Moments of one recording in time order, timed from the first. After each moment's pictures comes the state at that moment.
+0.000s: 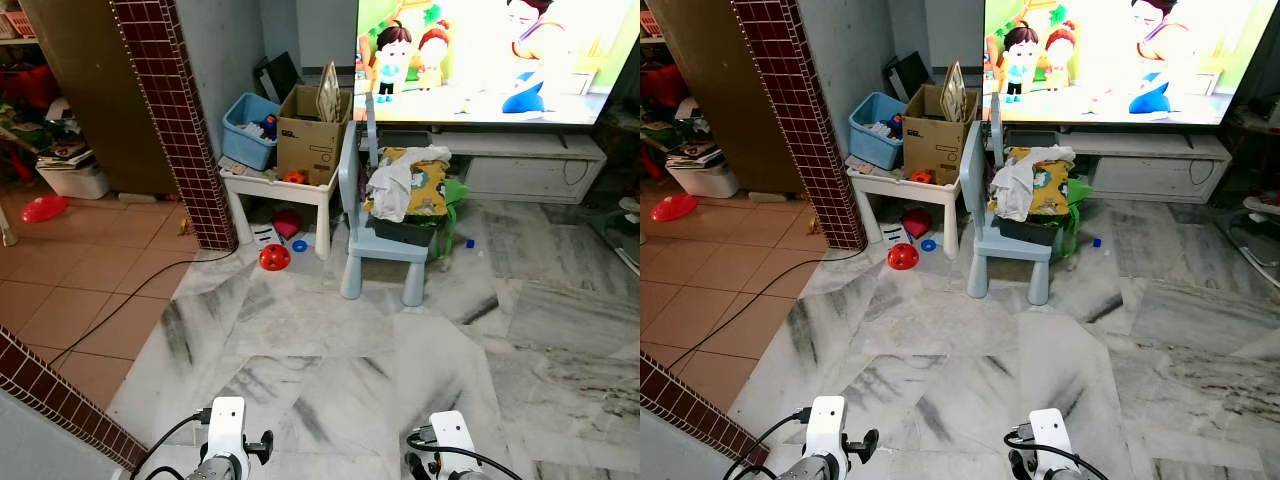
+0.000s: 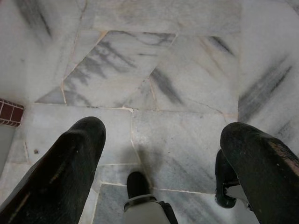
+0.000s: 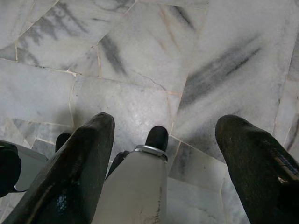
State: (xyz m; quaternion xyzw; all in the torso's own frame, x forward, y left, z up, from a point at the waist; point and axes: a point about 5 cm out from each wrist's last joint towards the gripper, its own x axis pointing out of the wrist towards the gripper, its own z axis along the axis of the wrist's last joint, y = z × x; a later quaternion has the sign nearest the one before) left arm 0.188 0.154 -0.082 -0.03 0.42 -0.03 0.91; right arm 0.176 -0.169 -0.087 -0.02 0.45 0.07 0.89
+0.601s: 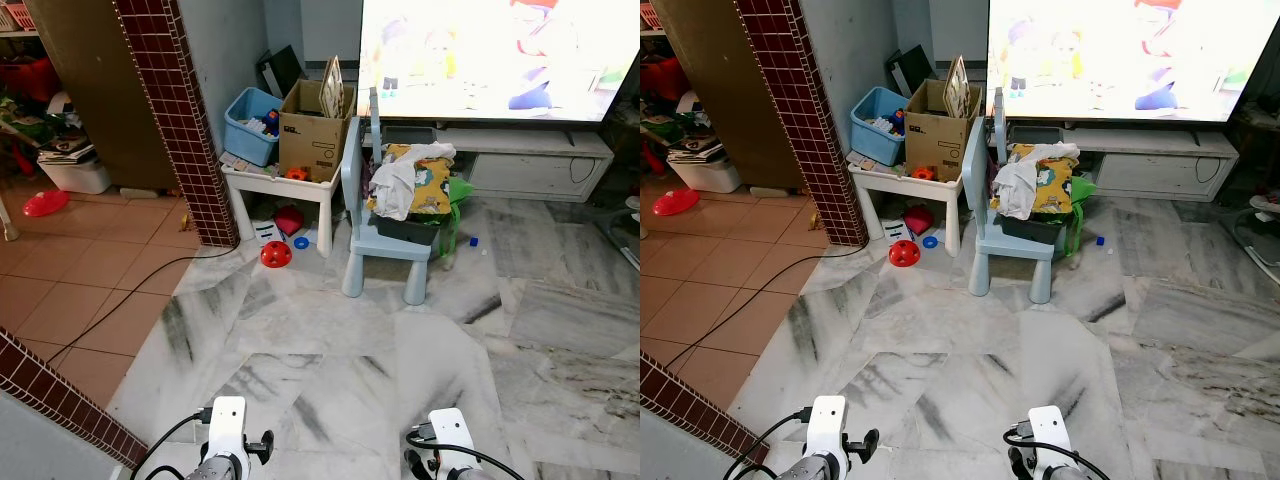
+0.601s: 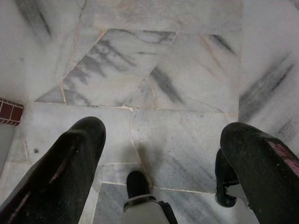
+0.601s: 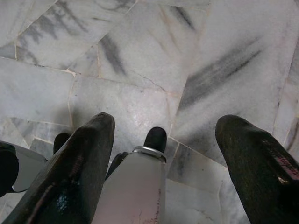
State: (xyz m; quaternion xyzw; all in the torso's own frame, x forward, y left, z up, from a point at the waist) left arm 0.188 0.154 -0.082 -0.02 0.42 -0.03 0.91; right arm 0.178 -0.169 -0.087 -0.02 0.45 0.07 0.89
